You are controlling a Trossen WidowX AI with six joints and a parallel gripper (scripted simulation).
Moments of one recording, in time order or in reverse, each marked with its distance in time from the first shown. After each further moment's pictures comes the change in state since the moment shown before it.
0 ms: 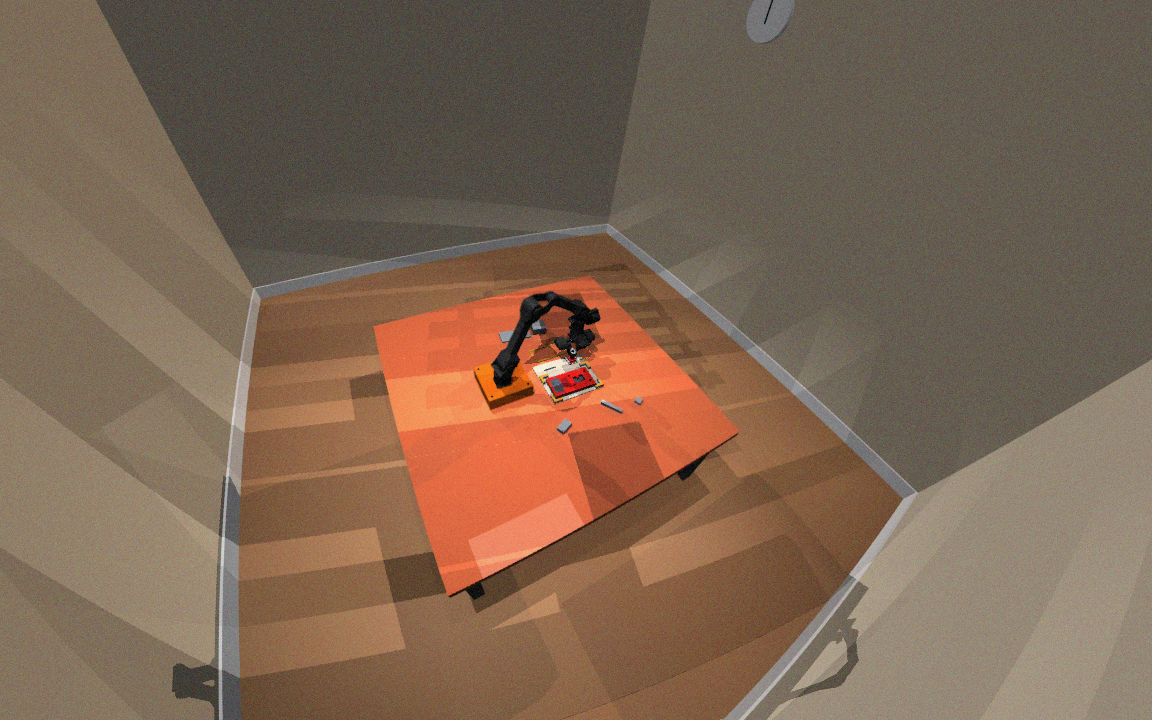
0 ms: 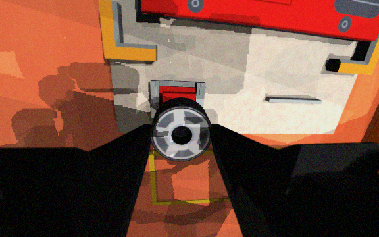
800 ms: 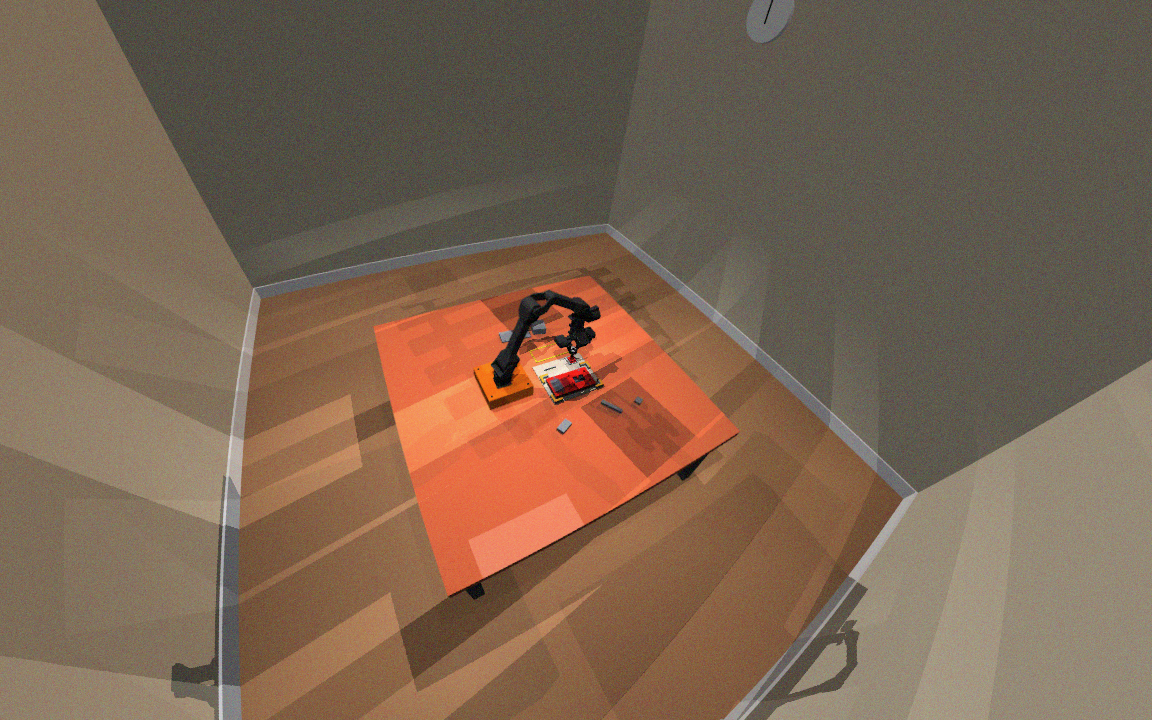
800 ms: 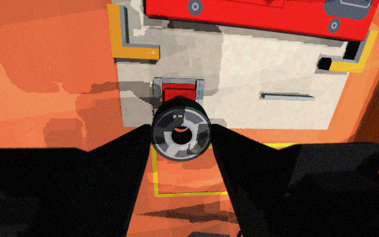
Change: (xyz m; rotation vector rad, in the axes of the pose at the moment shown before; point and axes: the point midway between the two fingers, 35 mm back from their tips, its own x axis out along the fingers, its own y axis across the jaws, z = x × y) arm -0.012 0.000 0.000 0.000 0.001 0.005
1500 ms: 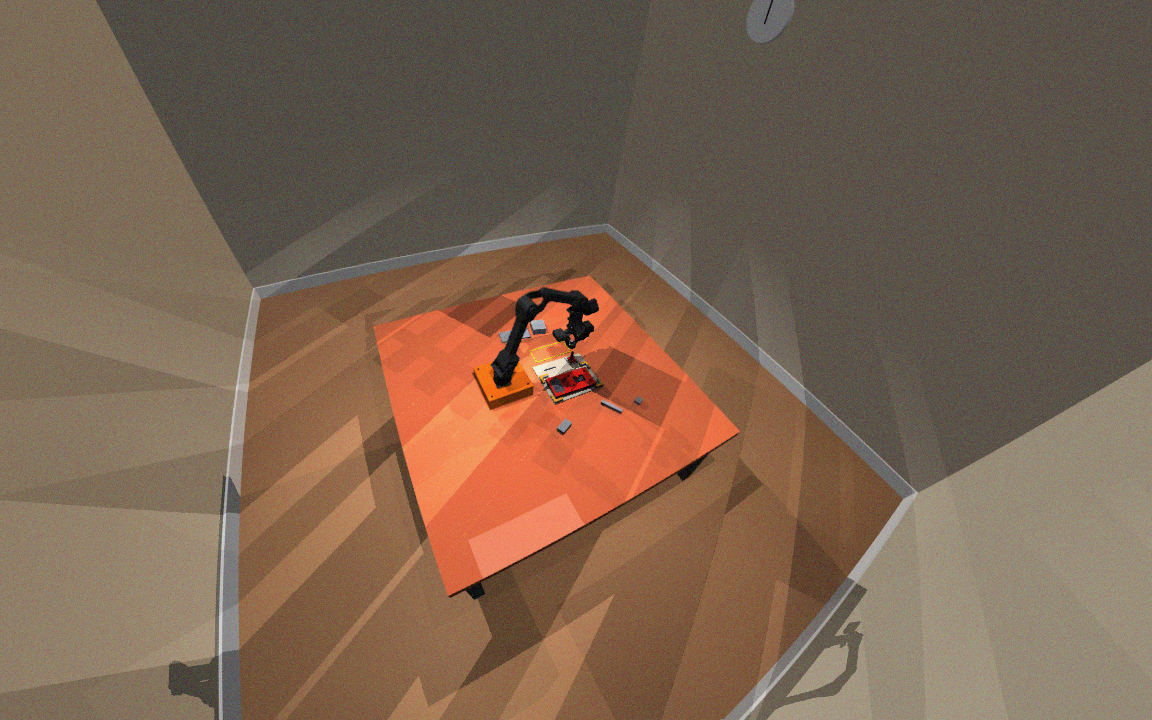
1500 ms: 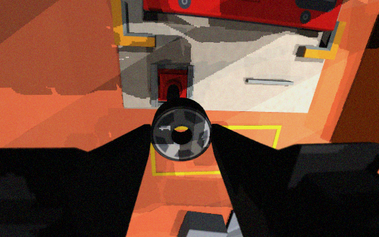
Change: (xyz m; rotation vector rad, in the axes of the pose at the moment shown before) arm -0.032 -0.007 -0.011 0.003 0.001 0.002
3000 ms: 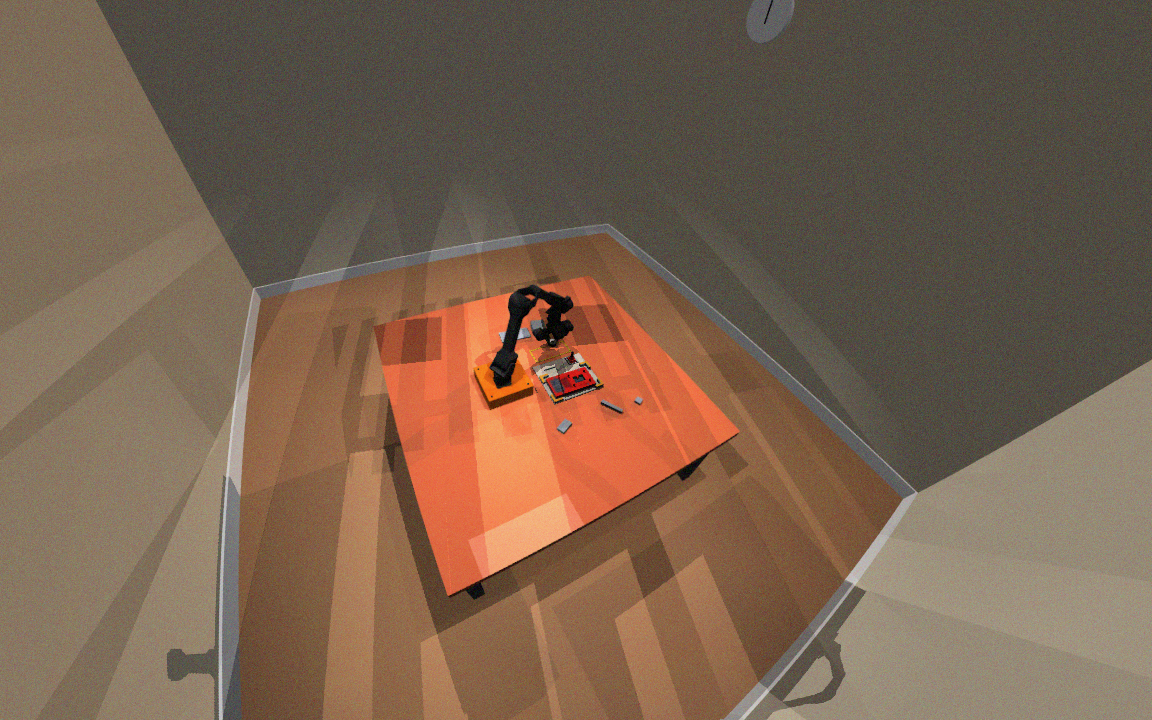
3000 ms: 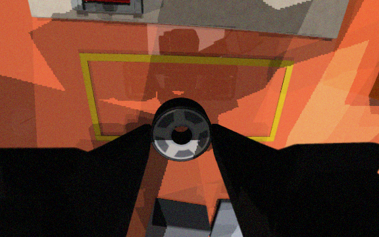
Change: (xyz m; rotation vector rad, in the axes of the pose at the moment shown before) arm 0.053 -0.048 -0.092 -0.002 0.015 0.019
